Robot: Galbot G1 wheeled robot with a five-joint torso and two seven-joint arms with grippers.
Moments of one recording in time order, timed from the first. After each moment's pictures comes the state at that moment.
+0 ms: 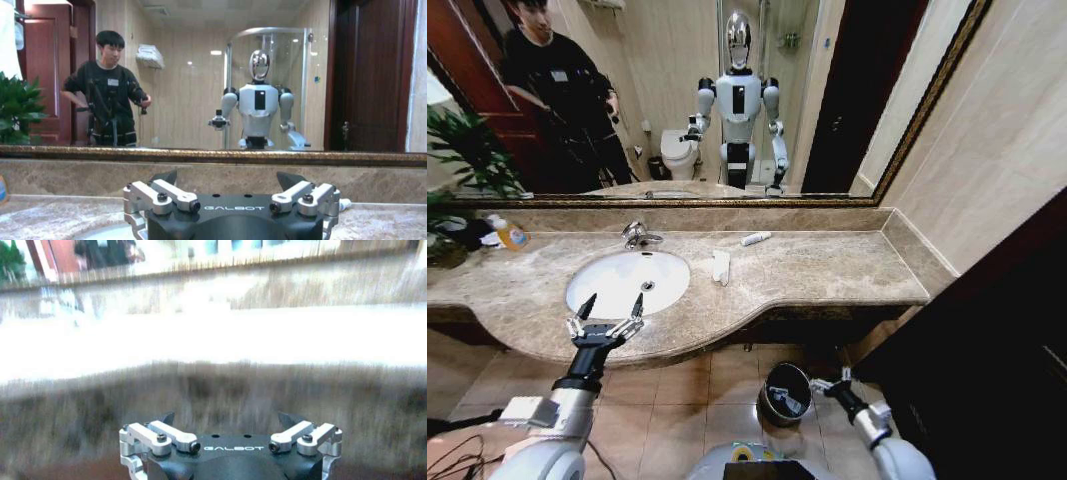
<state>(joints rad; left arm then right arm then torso) 1.84 -1.36 -0.82 -2.47 -0.37 0.04 0.05 -1.74 1.34 0.75 1.94 0.31 0.10 -0.41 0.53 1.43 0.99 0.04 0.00</state>
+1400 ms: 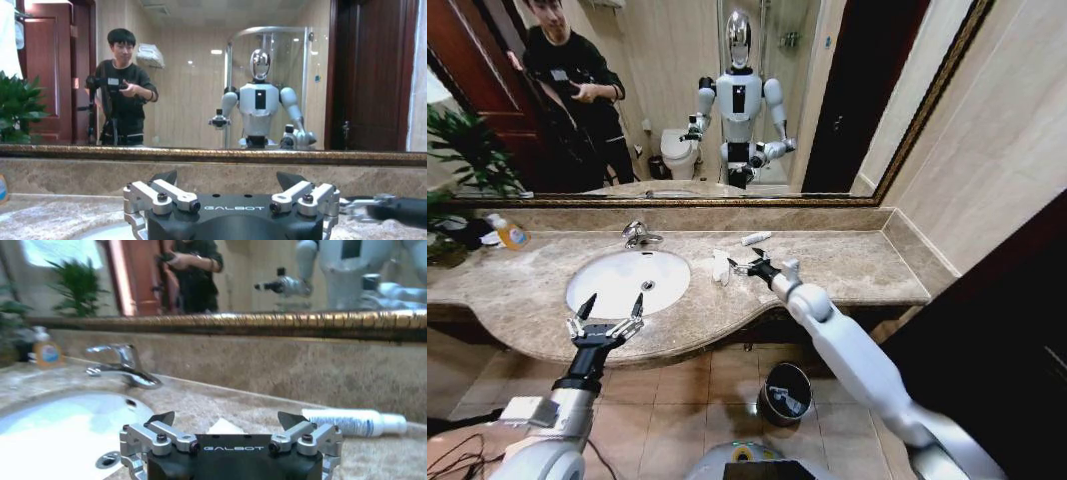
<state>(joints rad) 1.84 -1.36 -0.82 -2.47 -0.37 0.04 0.05 -0.62 1.24 -0.09 1.59 0.56 -0.35 0.05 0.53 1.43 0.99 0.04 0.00</state>
